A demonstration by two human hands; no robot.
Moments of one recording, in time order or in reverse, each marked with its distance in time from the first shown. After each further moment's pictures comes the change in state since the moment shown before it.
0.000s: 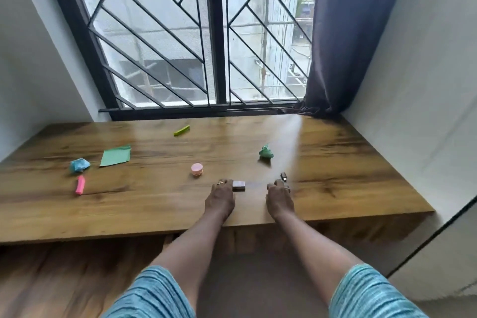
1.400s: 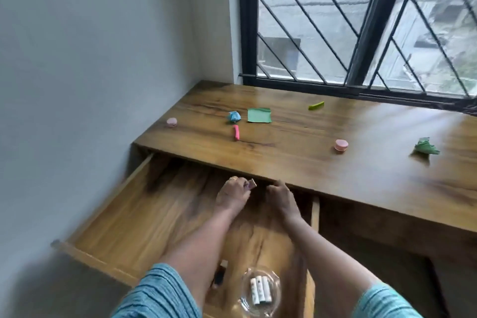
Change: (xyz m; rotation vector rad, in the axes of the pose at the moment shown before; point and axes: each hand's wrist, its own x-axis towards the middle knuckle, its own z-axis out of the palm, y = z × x) left_hand -0.170 -0.316 -0.077 -0.137 0.210 -0.282; right_hand -0.168 -0.287 0.152 0.043 -0.194 -0.500
